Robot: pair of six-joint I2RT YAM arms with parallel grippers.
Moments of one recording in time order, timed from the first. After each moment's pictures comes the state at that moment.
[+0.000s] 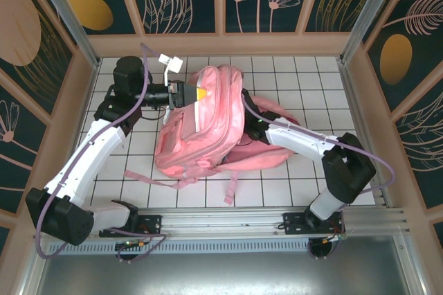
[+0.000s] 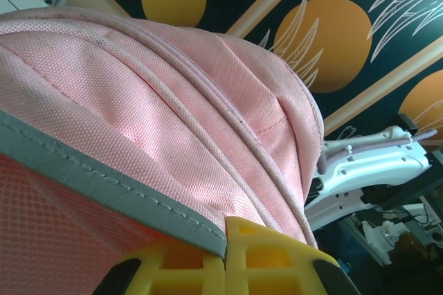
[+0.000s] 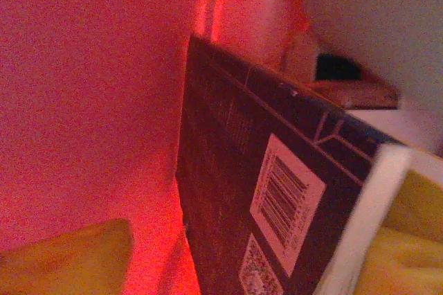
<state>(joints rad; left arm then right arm) -0.36 1.26 1.23 -0.19 1.04 -0.57 0.78 1.58 1.10 -0.15 -0.38 0.95</state>
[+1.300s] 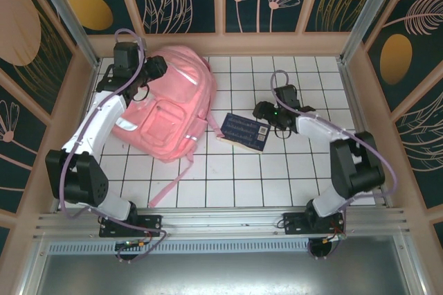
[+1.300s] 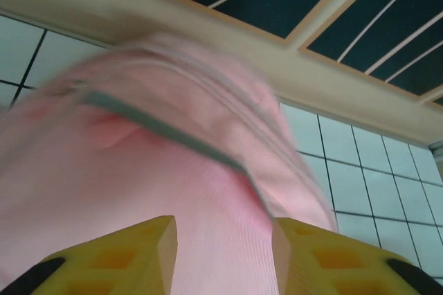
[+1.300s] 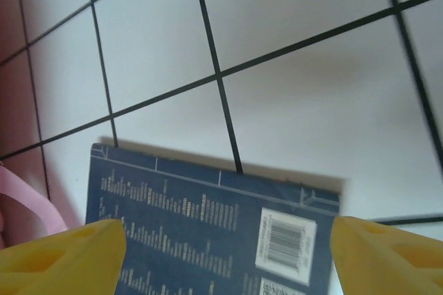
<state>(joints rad) -0.16 1.54 1.39 -0.37 0.15 -0.51 0.34 1.62 0.97 -0.27 -0.14 0.66</state>
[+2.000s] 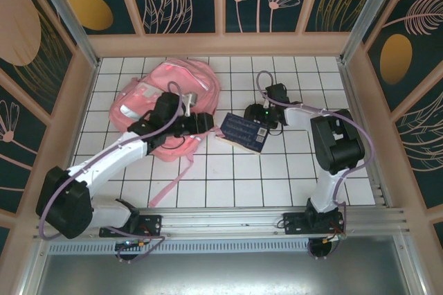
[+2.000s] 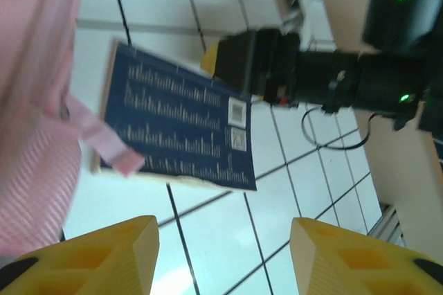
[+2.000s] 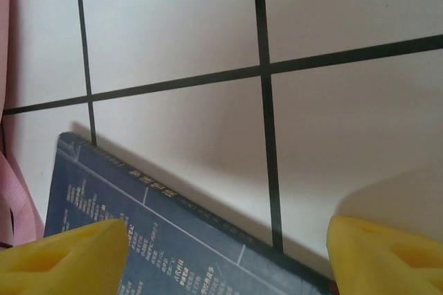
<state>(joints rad) -0.58 1.33 0.88 -0.20 0.37 -0.71 0.34 1.84 1.04 -0.17 -0.27 0.54</state>
